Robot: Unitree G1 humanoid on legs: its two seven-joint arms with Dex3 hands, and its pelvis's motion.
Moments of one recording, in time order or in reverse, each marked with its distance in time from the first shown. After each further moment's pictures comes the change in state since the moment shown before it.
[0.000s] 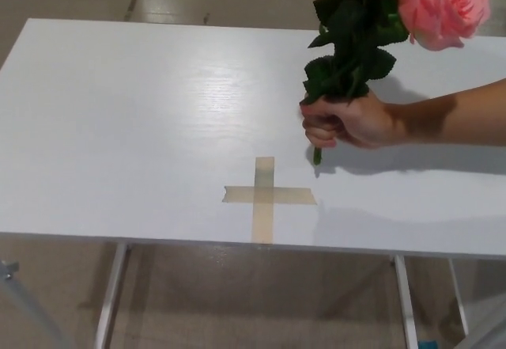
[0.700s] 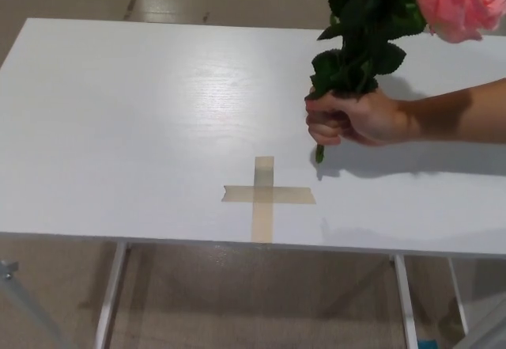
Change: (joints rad) left_arm -0.034 -0.001 0.015 0.007 -0.002 0.003 -0.002; right_arm -0.017 -0.002 0.000 0.001 0.000 0.008 0.009
